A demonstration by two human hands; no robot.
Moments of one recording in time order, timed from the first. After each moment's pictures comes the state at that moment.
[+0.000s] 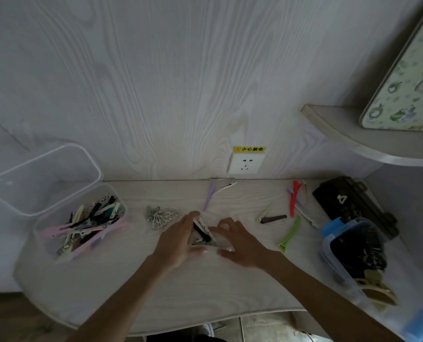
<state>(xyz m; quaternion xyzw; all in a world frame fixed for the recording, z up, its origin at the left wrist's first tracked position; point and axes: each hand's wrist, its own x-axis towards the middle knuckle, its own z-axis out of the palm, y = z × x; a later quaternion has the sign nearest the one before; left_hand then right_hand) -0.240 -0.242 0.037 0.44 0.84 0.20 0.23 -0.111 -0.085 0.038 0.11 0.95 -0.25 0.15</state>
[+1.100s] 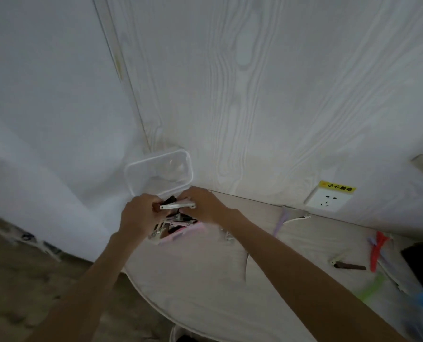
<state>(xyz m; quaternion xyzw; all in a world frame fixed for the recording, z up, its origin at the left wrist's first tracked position) -0.356 -0.409 0.132 0.14 0.97 0.20 0.09 -0.330 -0.236 0.110 -0.06 0.94 -0.32 0.07</state>
